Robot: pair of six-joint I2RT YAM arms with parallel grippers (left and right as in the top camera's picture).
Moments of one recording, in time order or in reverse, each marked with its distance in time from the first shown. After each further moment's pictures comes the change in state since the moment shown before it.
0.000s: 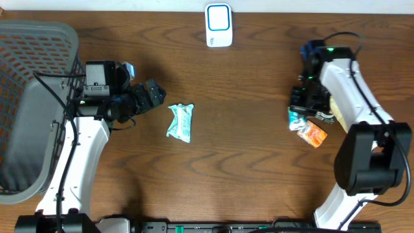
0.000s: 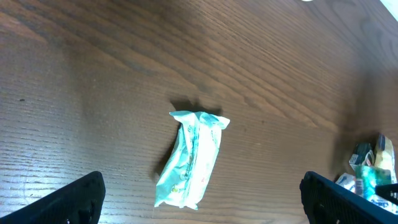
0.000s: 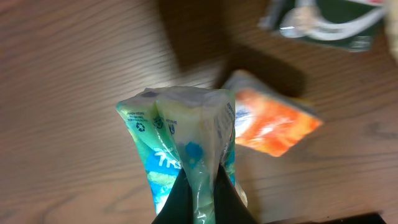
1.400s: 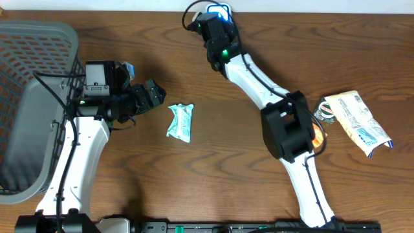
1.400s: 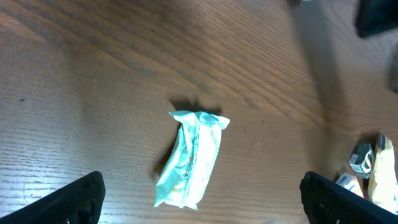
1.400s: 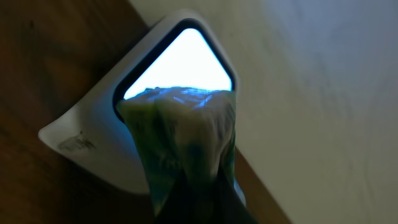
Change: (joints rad) left arm 0.000 0.000 0.000 0.000 0.000 0.000; right arm 0.478 0.525 0.563 1.033 0.499 -0.952
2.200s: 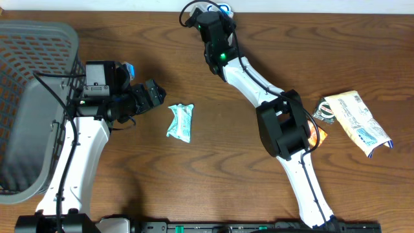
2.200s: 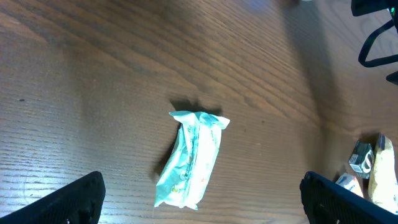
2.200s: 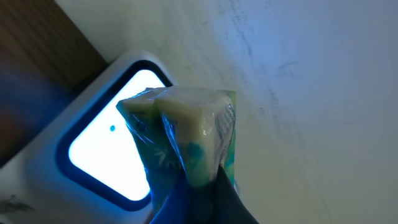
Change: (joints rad) left arm 0.000 0.000 0.000 0.000 0.000 0.000; right arm 0.000 0.085 0.001 0.309 0.105 -0.196
